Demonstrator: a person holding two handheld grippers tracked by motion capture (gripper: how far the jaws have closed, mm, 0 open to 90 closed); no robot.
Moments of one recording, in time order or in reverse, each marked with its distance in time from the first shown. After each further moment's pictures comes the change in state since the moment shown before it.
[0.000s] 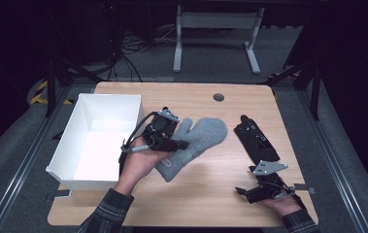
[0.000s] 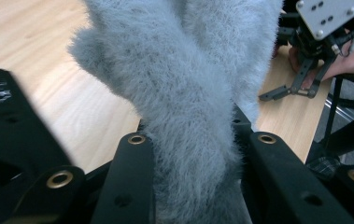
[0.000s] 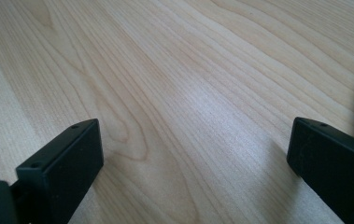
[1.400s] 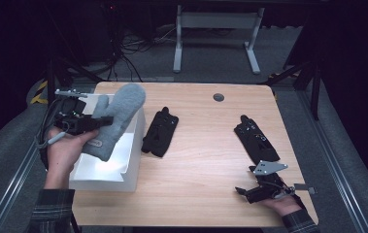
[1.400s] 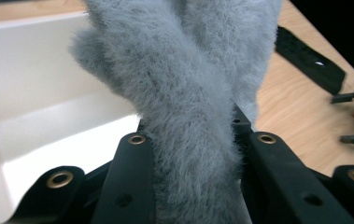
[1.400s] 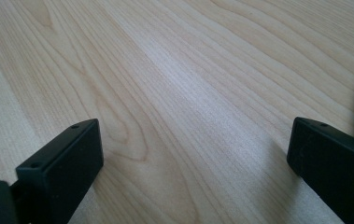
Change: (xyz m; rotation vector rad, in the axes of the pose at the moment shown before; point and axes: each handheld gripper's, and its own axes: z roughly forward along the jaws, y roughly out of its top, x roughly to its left) left arm 0.099 -0.087 -0.137 -0.167 0.270 -0.375; right arm 0.000 0.000 0.000 0.001 -0.001 0.002
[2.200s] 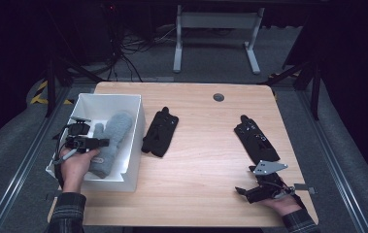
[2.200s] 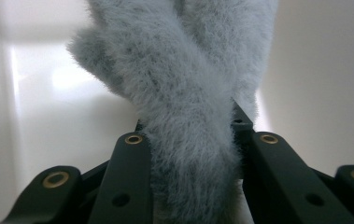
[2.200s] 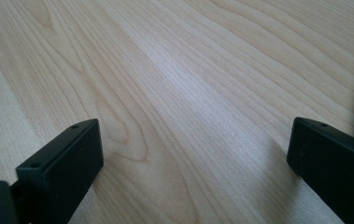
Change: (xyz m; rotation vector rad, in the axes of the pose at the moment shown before) left arm 0.067 -0.065 0.083 0.153 0.123 -0.226; right arm 0.000 0.000 0.000 0.000 0.002 -0.001
